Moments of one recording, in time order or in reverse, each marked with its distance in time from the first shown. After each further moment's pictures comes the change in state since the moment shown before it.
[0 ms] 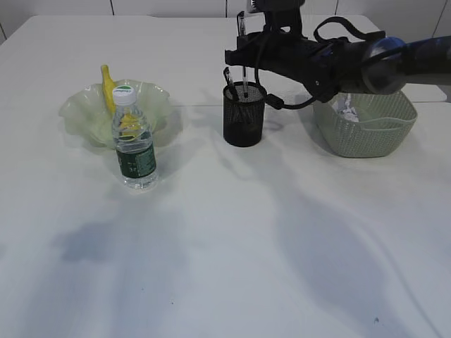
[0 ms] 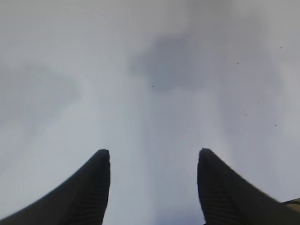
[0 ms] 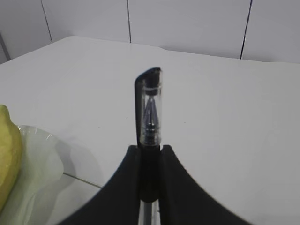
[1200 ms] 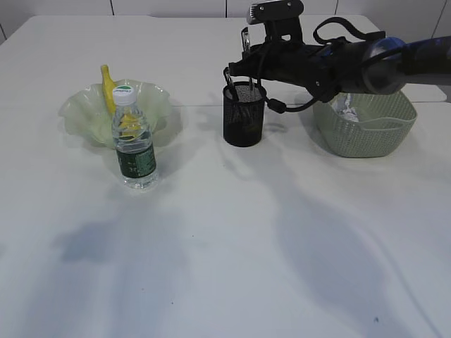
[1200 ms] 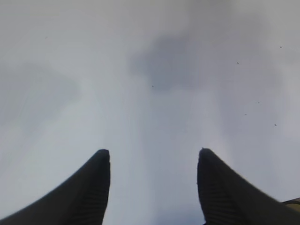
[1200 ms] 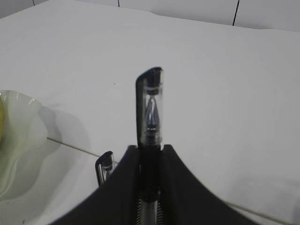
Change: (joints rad) left arm 0.000 0.000 0.000 0.000 0.000 0.000; right arm 0.000 0.002 -0.002 -0.032 0.125 0.010
